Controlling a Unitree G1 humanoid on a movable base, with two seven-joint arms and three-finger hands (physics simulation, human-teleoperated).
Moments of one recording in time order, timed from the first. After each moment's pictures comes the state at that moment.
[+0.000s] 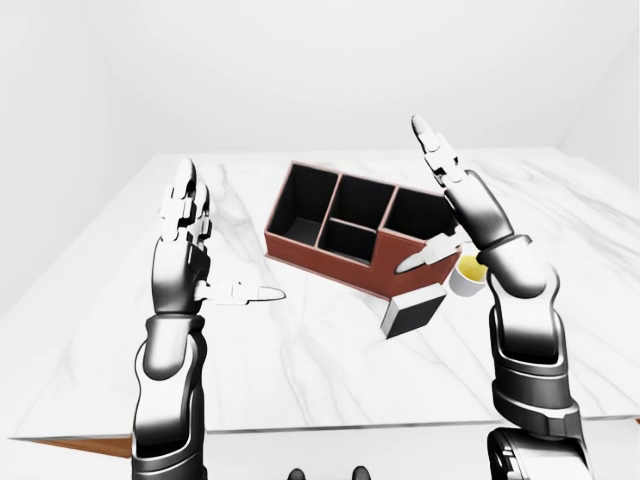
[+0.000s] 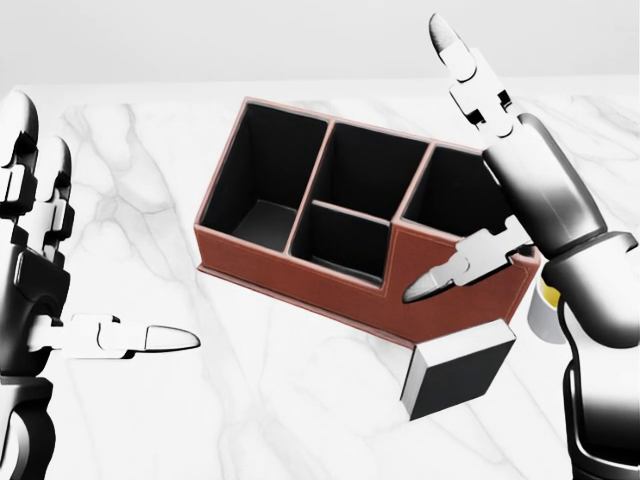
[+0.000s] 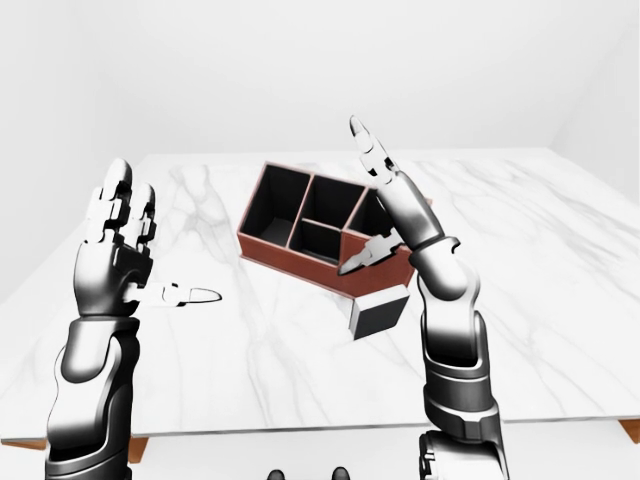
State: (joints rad) left arm -0.12 0.09 0.14 -0.47 0.01 0.09 -0.10; right arm -0.45 -0.25 -0.14 -0.28 -0.37 0.09 0.45
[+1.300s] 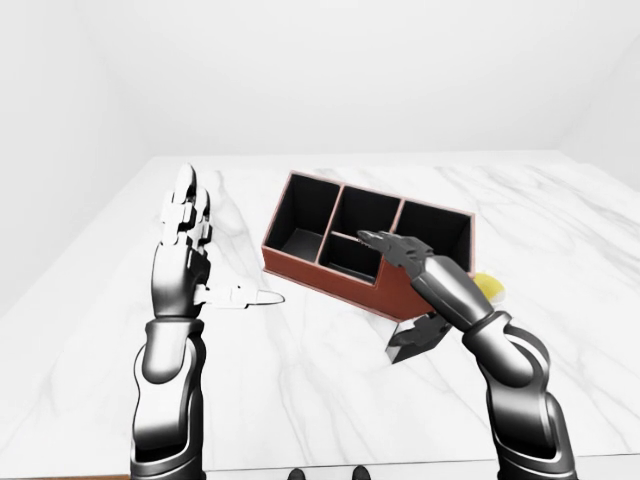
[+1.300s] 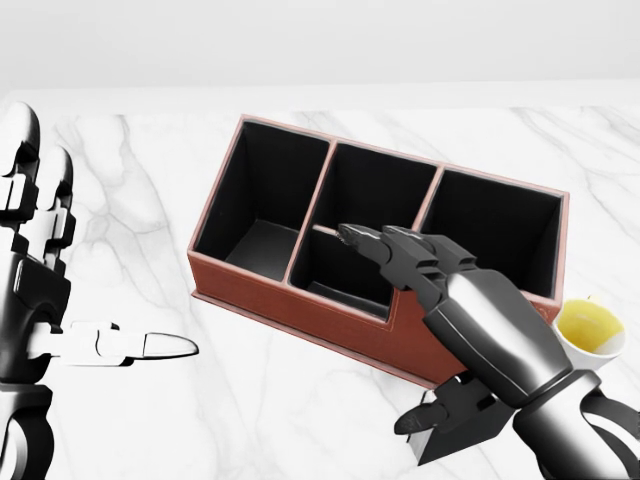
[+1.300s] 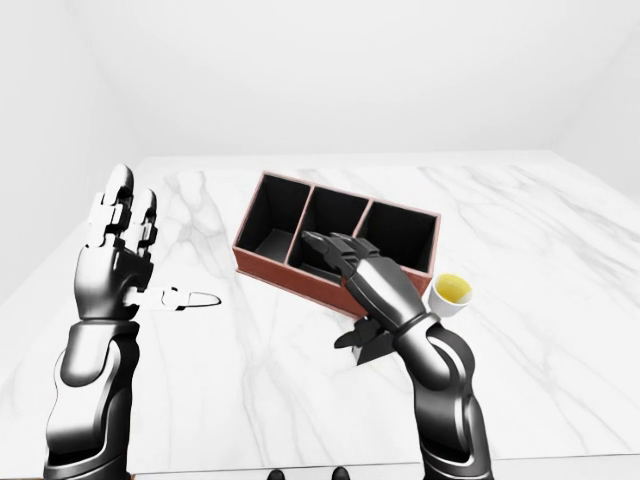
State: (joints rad) left arm -0.09 0.09 0.15 -0.47 0.00 0.09 -0.11; right arm -0.05 -0.15 -0.06 -0.53 -0.64 -0.09 0.60
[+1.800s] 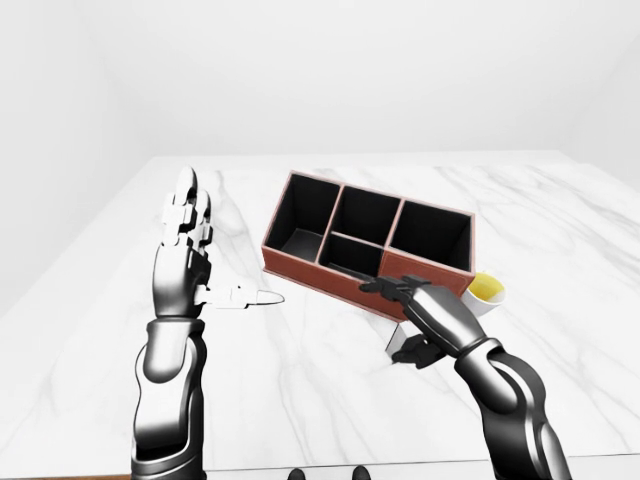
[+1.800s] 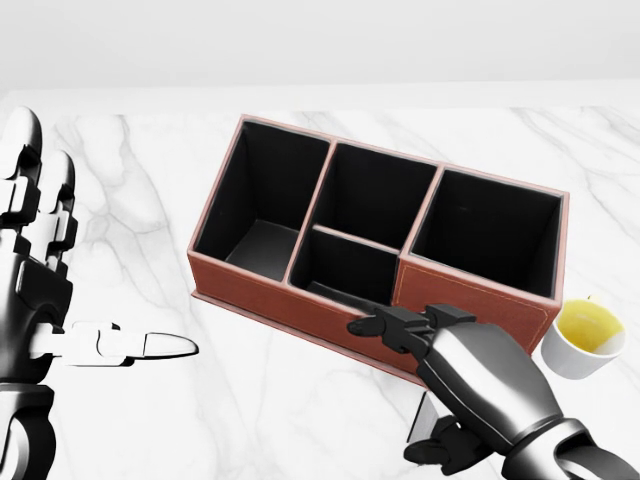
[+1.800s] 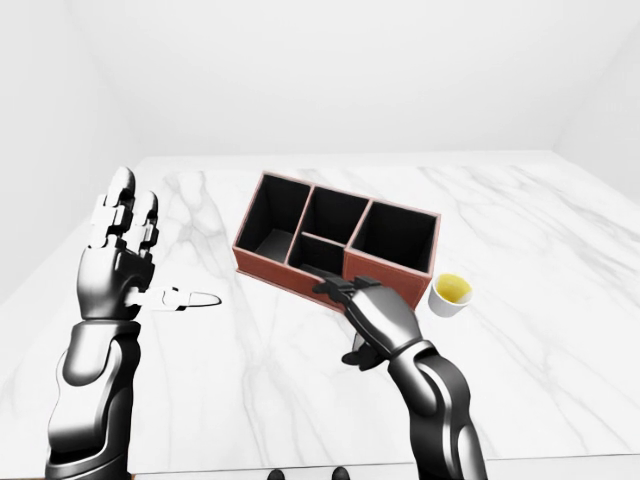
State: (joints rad) left arm -0.09 0.09 0.15 -0.45 -0.01 0.09 -0.11; right arm 0.10 -0.13 -0.01 -0.55 -0.88 -0.09 0.61
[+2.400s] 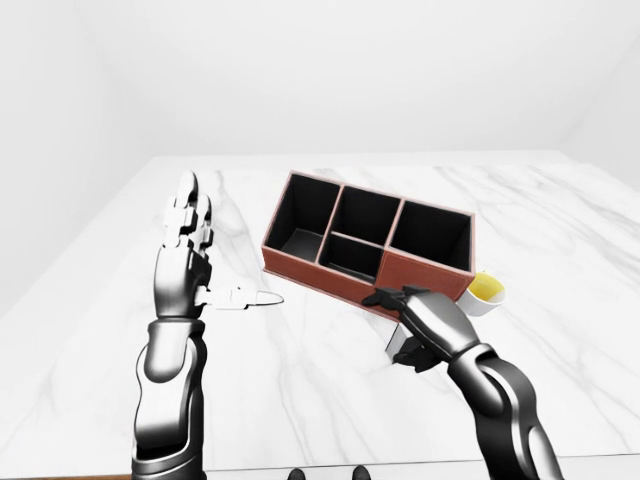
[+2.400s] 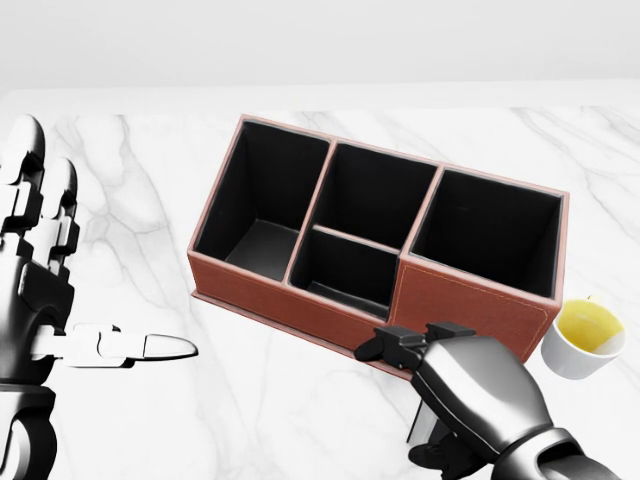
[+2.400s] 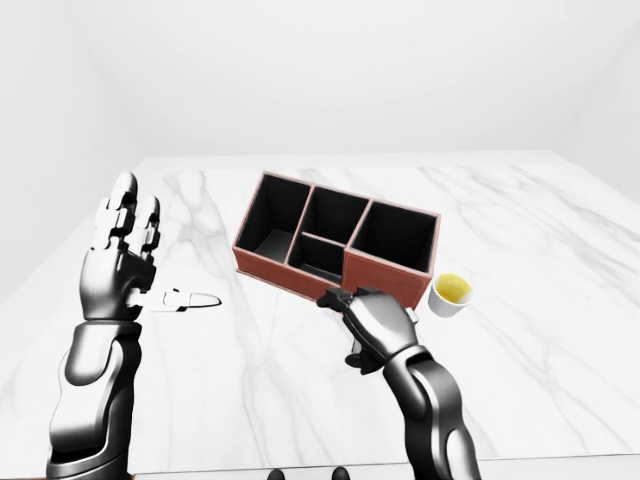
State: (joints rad) left arm -0.09 0.09 0.15 -0.44 -0.02 0.09 -0.11; right arm 0.13 -0.12 0.02 -0.52 -1.01 -0.09 0.58
